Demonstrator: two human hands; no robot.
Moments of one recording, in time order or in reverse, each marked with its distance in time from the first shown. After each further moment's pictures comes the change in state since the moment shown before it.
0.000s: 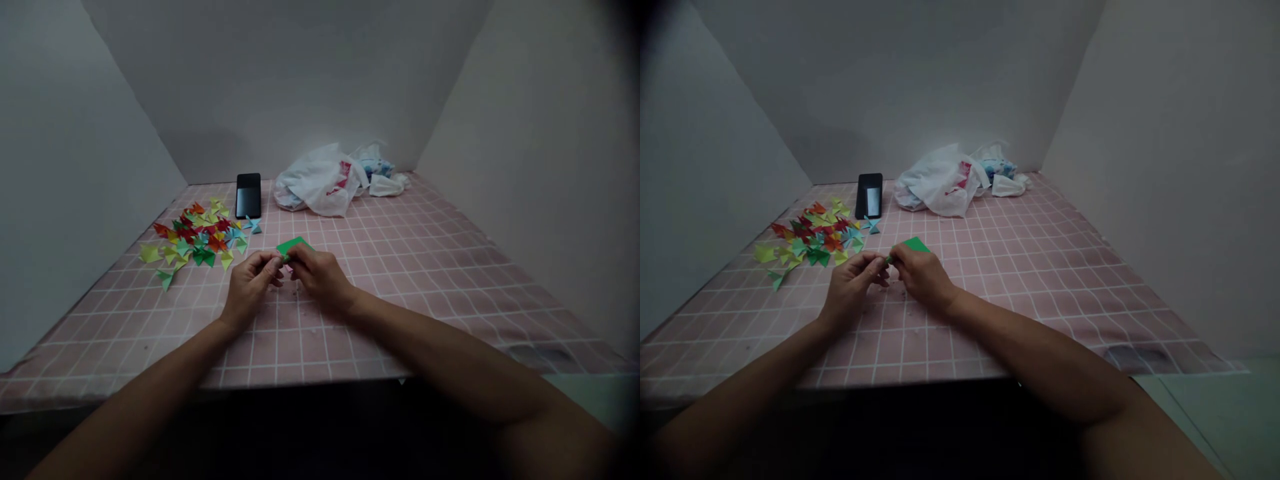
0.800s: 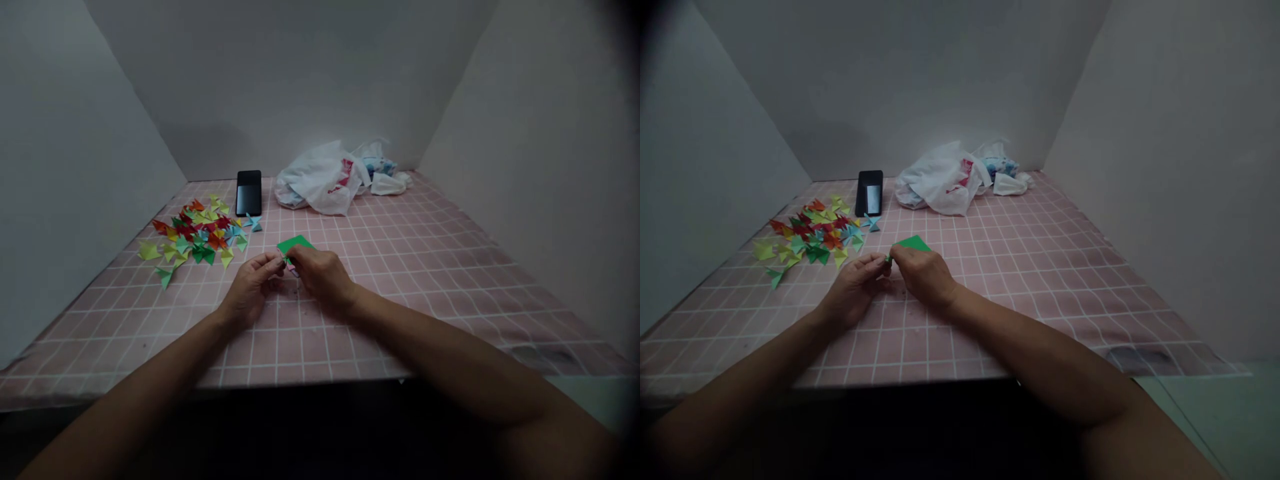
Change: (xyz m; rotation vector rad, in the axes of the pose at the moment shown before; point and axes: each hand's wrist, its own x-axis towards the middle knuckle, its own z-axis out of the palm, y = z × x) left_hand 0.004 0.001 0.002 -0.391 -0.085 -0.334; right_hand 0.000 0.008 0.002 -0.351 -0.036 -0.104
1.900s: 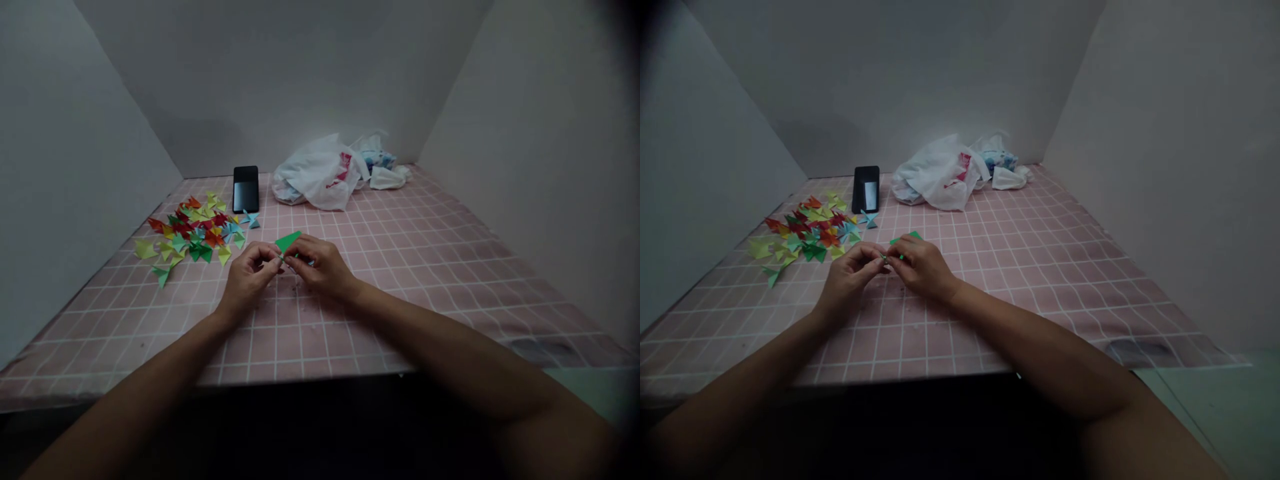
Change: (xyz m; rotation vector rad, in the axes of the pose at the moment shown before) left_hand 0.003 -0.002 -0.008 0.424 0.032 0.379; right_hand 0.006 -0.002 -0.011 0.462 0.113 -0.043
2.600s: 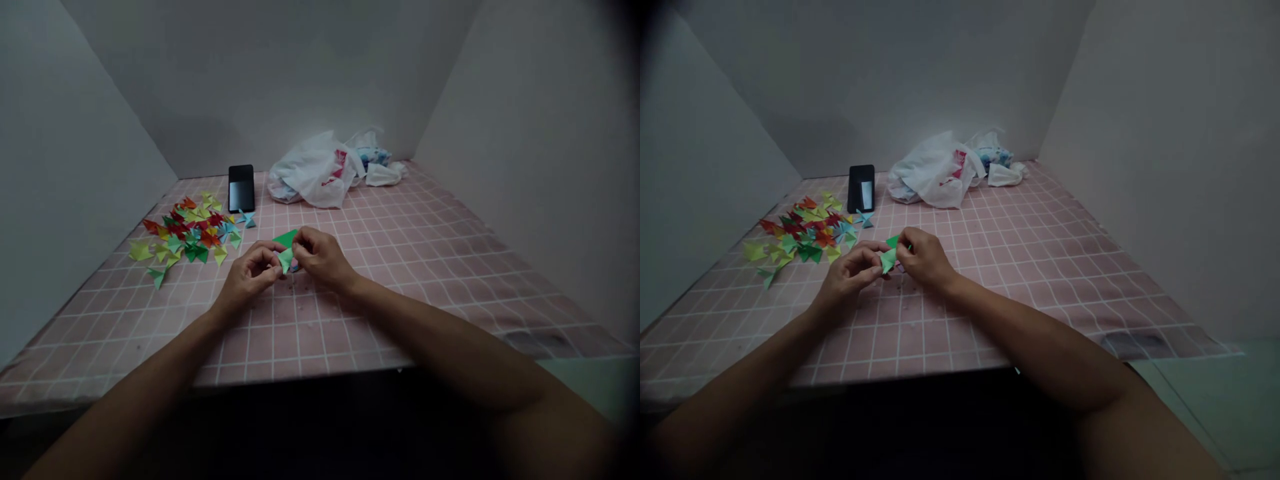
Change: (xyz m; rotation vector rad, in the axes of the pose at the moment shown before) left_hand -0.001 0.007 -0.004 0.054 -0.165 0.039; right_hand 0.006 0.004 -0.003 0.010 0.111 0.314
